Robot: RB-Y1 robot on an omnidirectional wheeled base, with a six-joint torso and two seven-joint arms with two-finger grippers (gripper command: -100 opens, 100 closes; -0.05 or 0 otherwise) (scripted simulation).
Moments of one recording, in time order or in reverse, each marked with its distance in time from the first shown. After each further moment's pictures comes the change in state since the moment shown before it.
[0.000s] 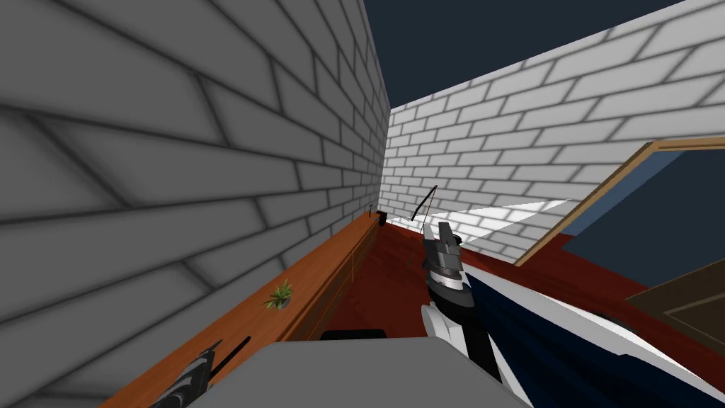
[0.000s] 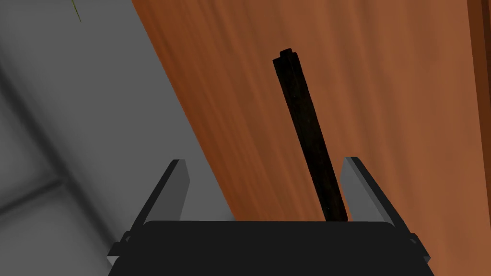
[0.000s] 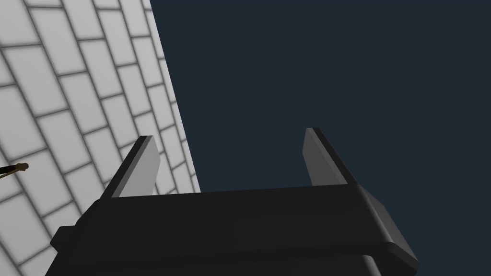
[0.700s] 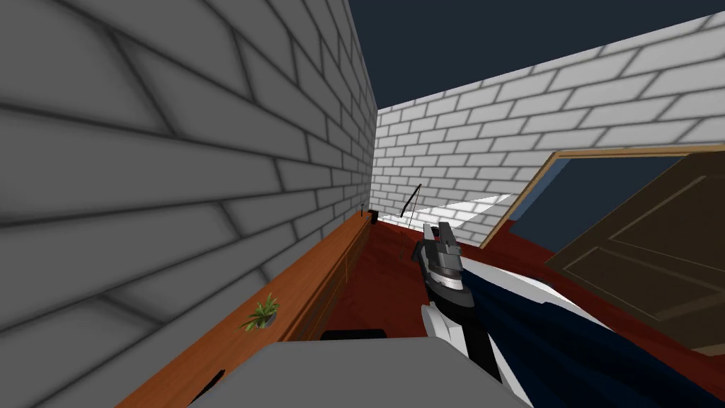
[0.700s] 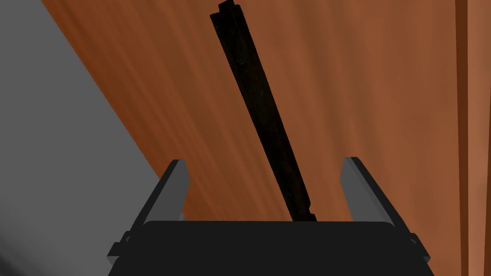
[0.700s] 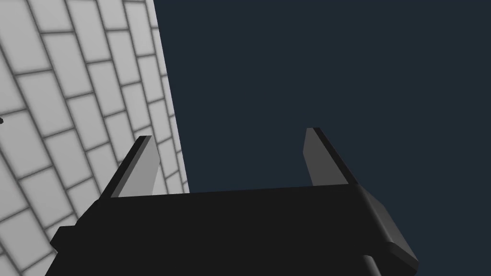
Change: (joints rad) left arm 0.002 0.071 0.010 0.201 0.156 0.122 0.017; right arm 0.000 0.000 0.000 0.000 0.000 0.000 0.000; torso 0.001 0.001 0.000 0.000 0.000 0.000
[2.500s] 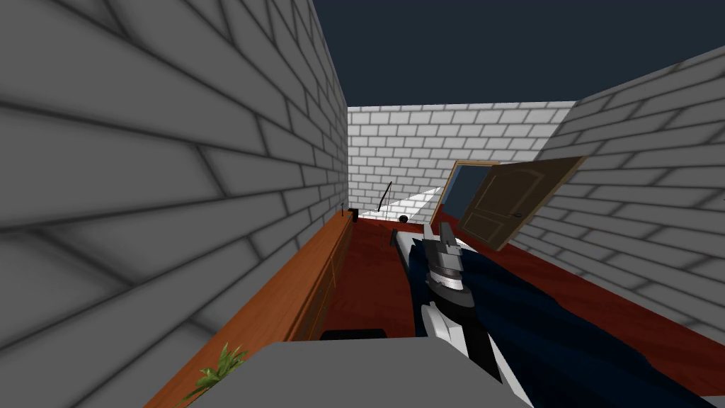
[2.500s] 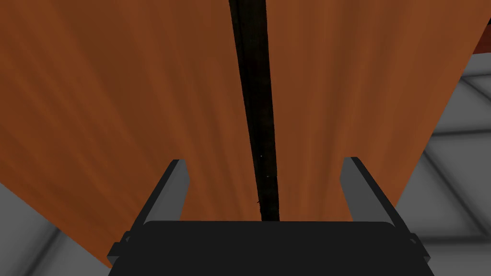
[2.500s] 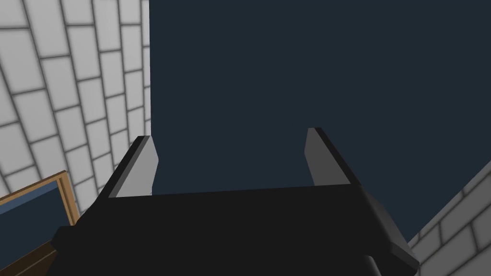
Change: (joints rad) left arm -0.066 0.095 0.016 0.554 0.399 0.365 0.029; right arm 0.000 0.000 0.000 0.000 0.000 0.000 0.000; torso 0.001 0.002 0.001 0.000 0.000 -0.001
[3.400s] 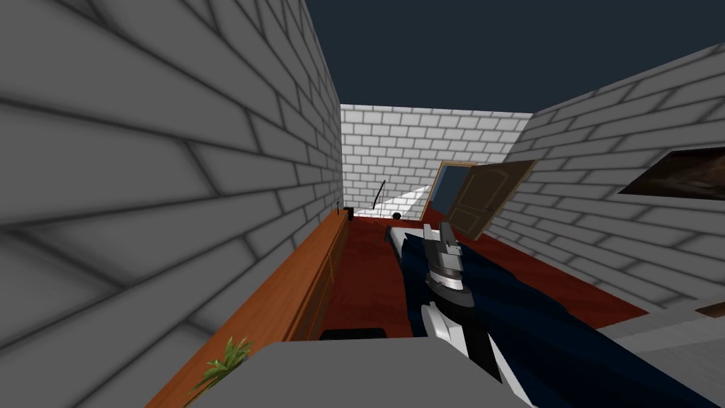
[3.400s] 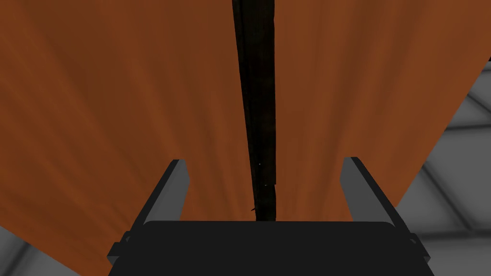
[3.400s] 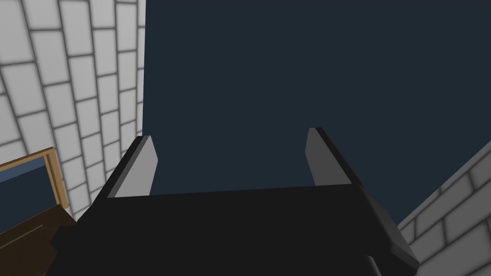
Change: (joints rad) left arm -0.065 -0.027 -0.004 0.071 -0.035 0.031 0.105; right arm 0.000 0.000 0.000 0.000 0.000 0.000 0.000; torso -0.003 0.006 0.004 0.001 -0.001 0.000
